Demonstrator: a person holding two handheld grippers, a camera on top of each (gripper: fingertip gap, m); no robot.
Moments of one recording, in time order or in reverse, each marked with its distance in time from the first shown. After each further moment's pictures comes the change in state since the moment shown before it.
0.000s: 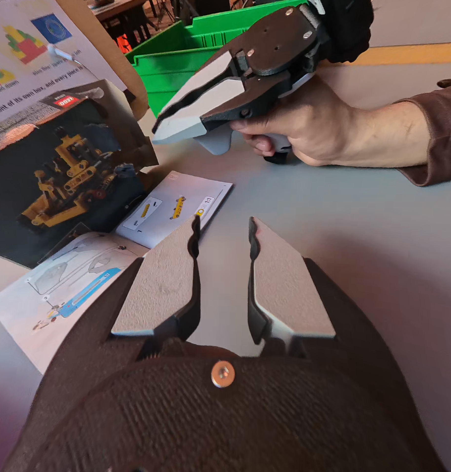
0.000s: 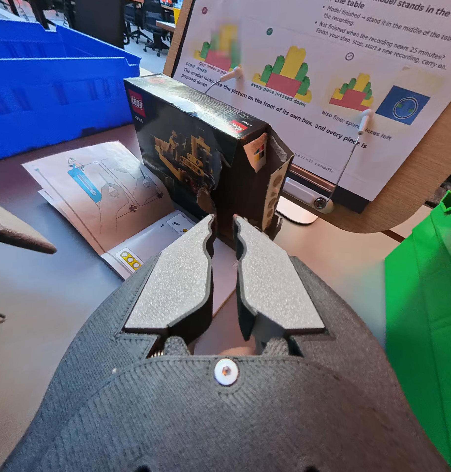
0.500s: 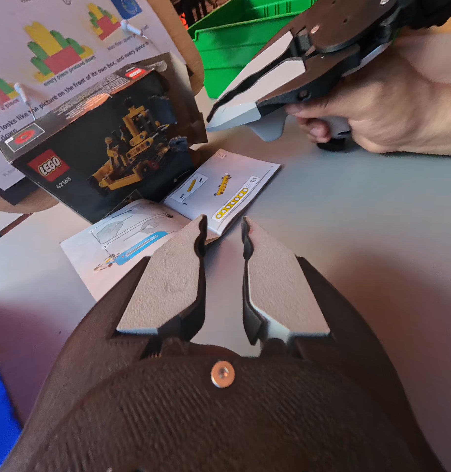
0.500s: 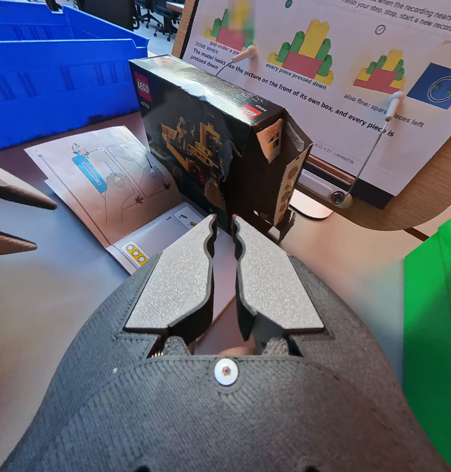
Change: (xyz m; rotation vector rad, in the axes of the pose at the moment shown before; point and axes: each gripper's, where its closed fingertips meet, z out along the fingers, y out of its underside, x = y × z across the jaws) left arm -0.035 0.016 -0.016 -0.057 -0.200 -0.011; right arm -0.007 0.009 0.007 -0.043 -0.045 0.005
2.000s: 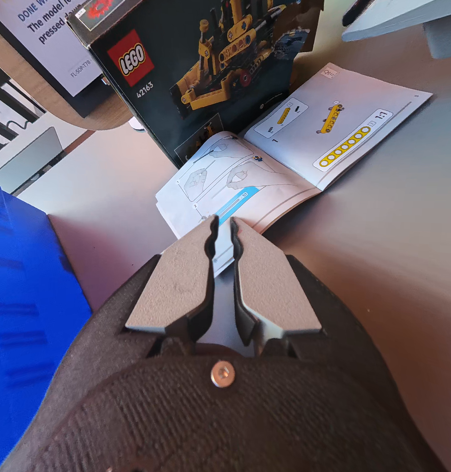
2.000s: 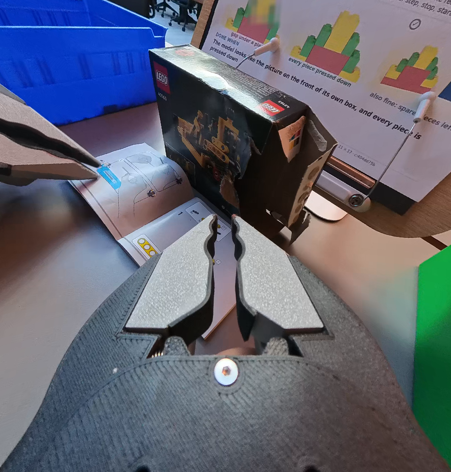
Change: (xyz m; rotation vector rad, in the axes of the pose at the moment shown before) left arm -0.078 0.055 0.000 -0.263 -0.217 -0.054; right arm -0.013 0.003 0.002 -0.022 -0.049 -0.029
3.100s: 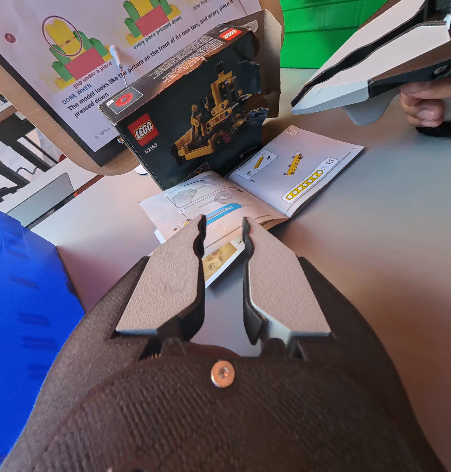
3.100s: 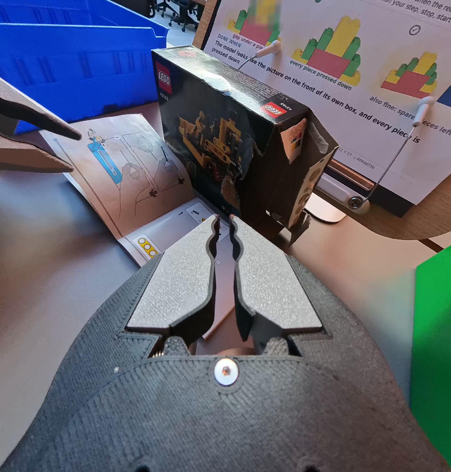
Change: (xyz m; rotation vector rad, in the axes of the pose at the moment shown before) left arm 0.012 -0.031 -0.025 0.177 0.032 0.010; right arm 0.000 0.000 0.000 0.003 0.004 -0.014
